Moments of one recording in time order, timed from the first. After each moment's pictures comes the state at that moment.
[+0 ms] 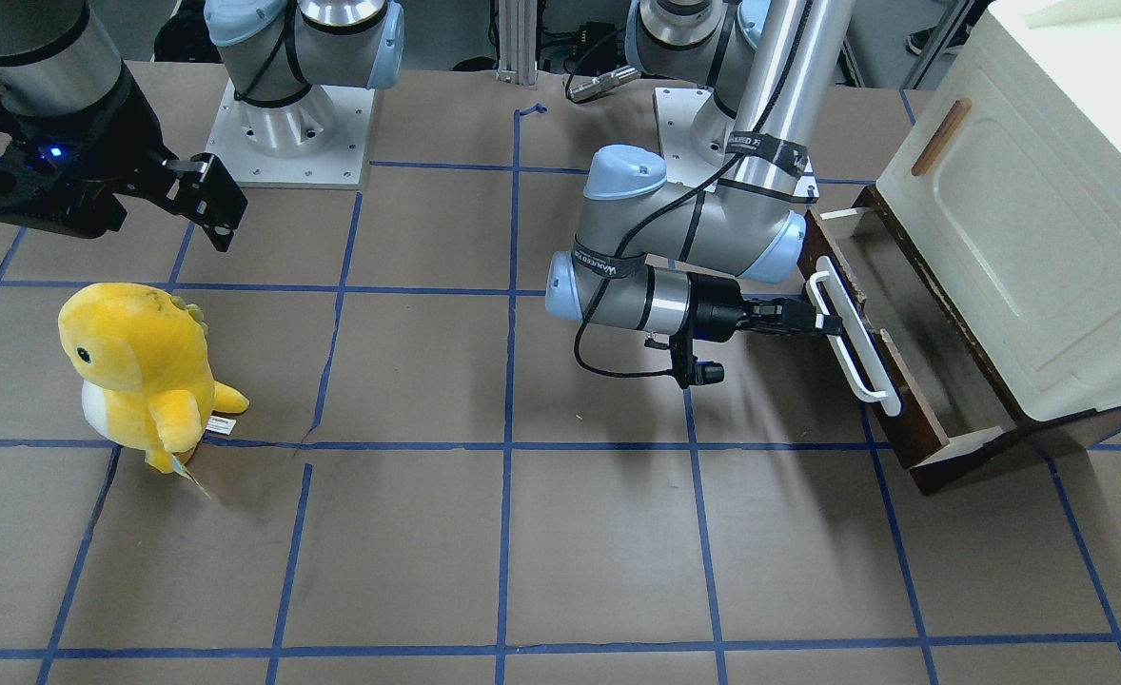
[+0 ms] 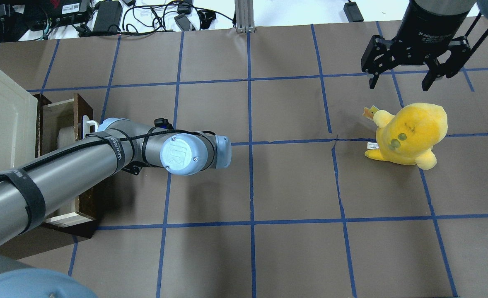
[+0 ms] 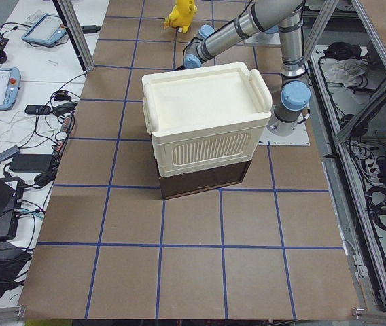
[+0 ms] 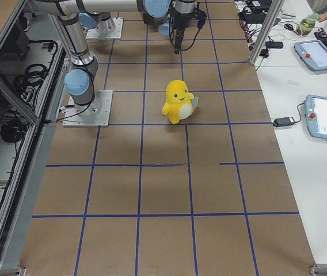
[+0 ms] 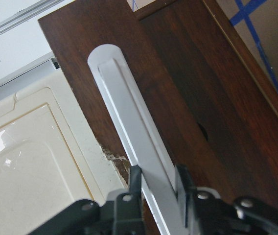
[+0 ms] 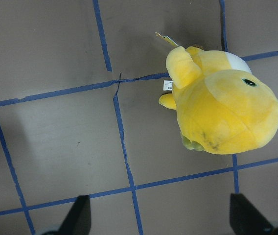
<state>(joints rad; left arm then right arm) -1.87 -2.01 -1.92 -1.89 2.92 -0.66 1.51 -1.53 1.48 -1.44 -1.63 0.11</state>
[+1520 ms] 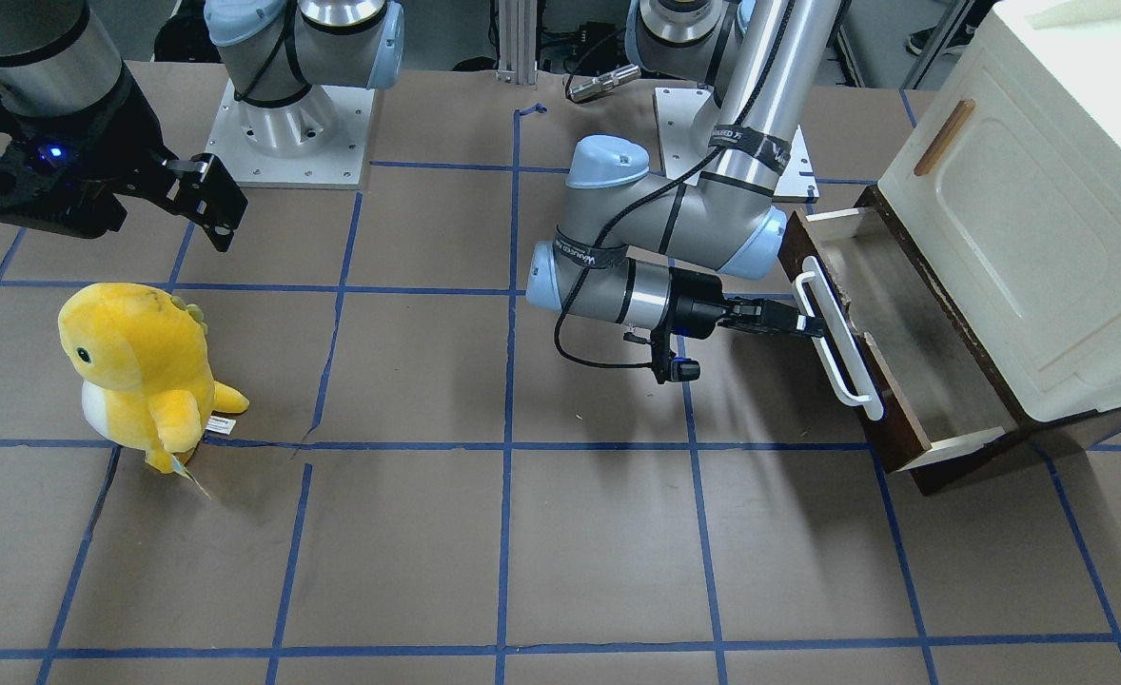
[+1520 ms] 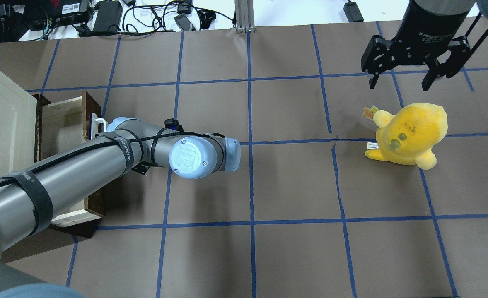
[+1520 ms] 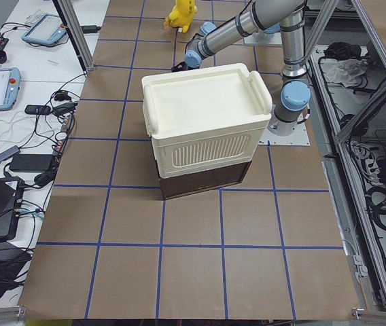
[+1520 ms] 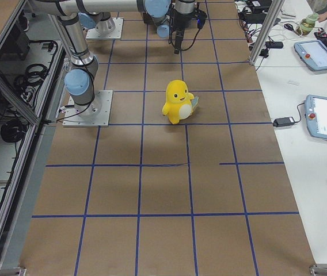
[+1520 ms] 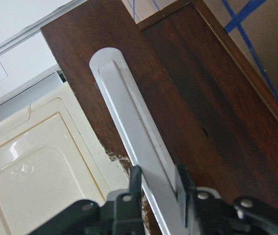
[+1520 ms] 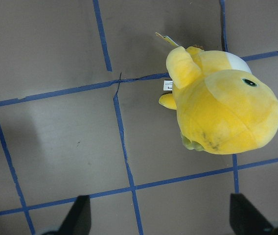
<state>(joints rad) -1.92 -2.01 -1.90 -1.89 2.92 -0.59 1.51 -1.53 1.48 -1.44 -1.63 0.11</state>
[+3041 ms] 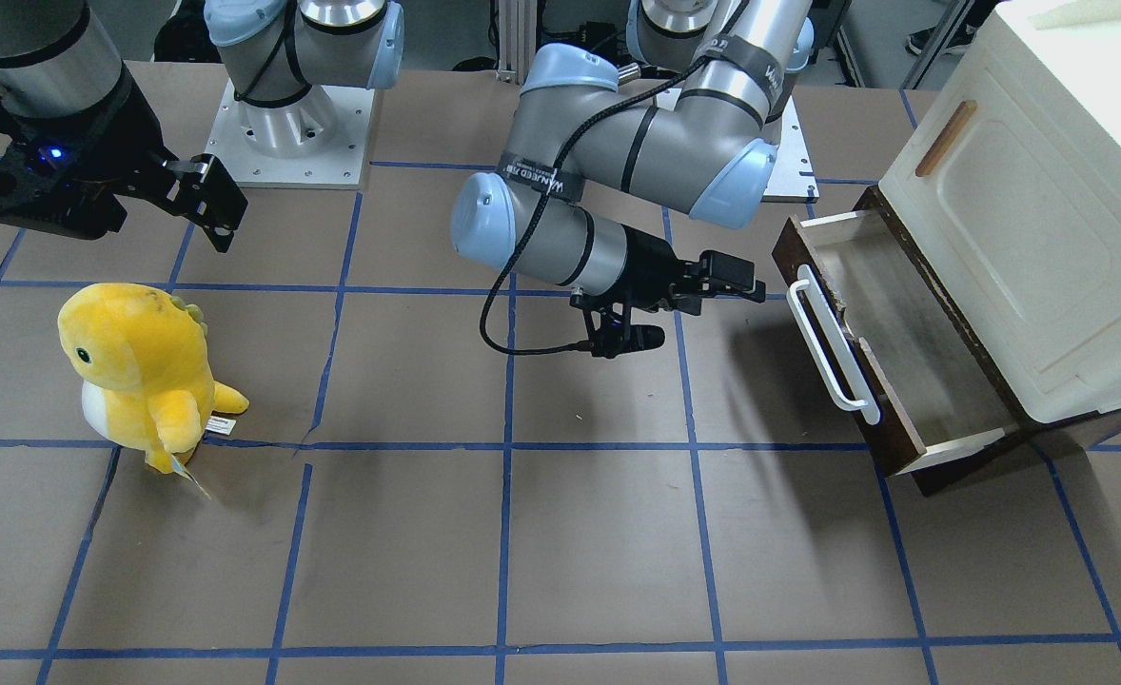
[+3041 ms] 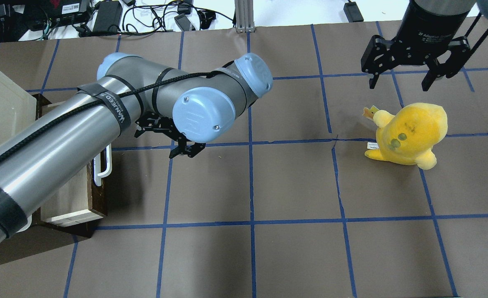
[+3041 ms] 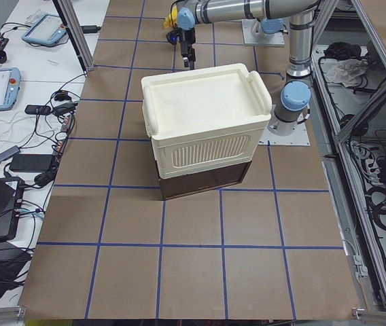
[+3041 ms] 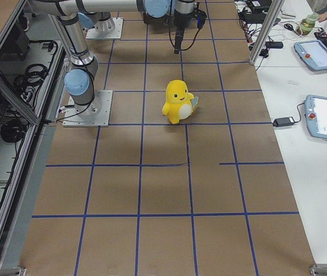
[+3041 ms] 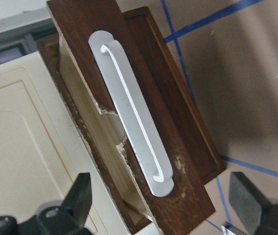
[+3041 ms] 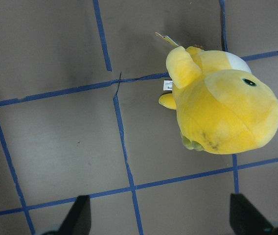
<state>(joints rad) -1.99 -1.89 -1.58 -1.72 2.19 -0.41 1.51 -1.53 1.48 -1.44 -1.63 0.11</state>
